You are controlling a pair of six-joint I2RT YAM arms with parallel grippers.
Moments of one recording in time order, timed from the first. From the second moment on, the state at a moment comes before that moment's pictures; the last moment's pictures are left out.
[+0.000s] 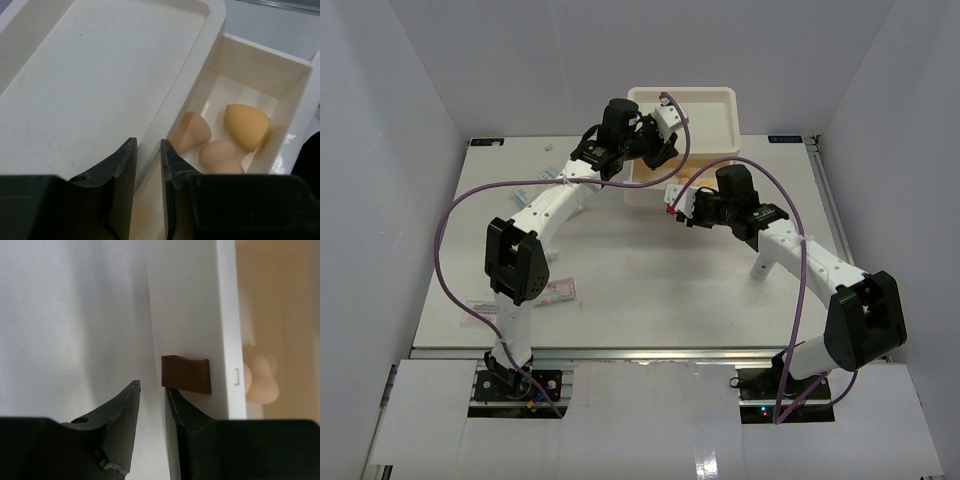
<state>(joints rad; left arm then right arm) -0.56 2.04 1.98 -0.28 0.44 0.37 0.49 1.44 1.08 -0.24 -0.44 -0.97</state>
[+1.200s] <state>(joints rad) -0.54 2.04 1.98 -0.26 0.47 0.23 0.45 1.45 1.03 0.26 -0.23 -0.87</state>
